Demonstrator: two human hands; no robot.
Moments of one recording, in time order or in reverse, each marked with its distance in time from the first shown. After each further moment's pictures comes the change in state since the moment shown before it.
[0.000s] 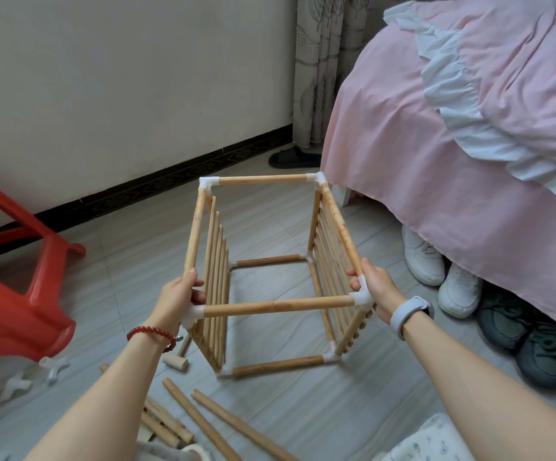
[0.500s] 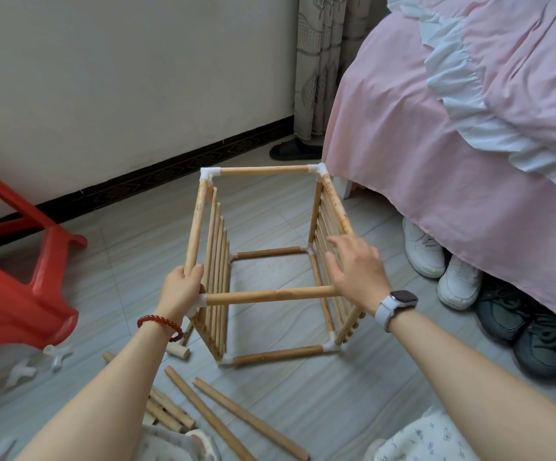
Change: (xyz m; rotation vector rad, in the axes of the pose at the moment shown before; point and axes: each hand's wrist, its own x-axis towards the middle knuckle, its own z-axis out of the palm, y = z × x) left_hand -0.003 -0.005 0.007 0.337 0.099 0.188; right_hand -0.030 -0.010 0.022 -1.051 0.206 -0.837
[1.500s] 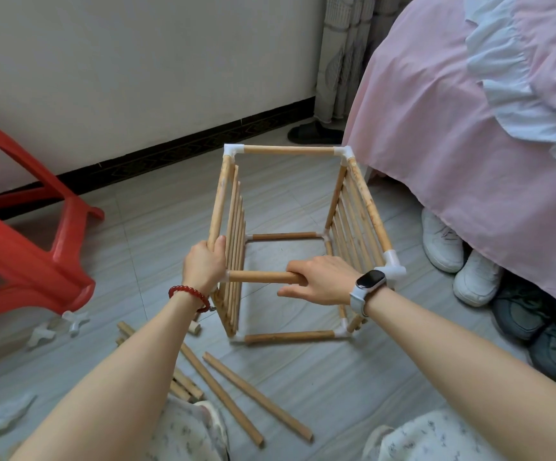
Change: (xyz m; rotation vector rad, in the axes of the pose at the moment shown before) left_hand 0.003 0.000 0.013 0.208 0.108 0.061; right_hand 0.008 -0.057 0.026 -0.171 -0.578 -0.405
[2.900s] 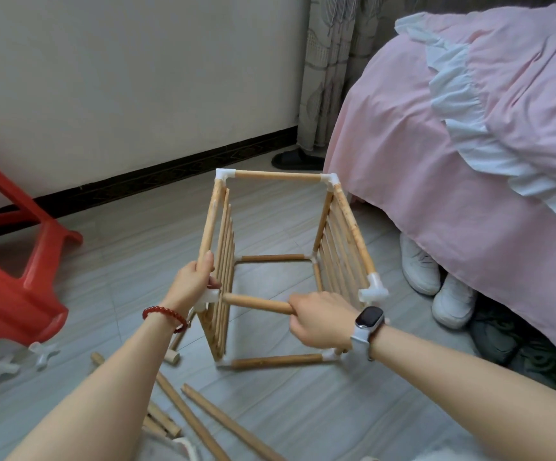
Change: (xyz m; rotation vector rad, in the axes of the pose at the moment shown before) left_hand 0.008 0.017 -0.001 -0.260 -0.222 -0.006; right_hand -0.034 -0.003 -0.009 -0.007 -0.040 0.135
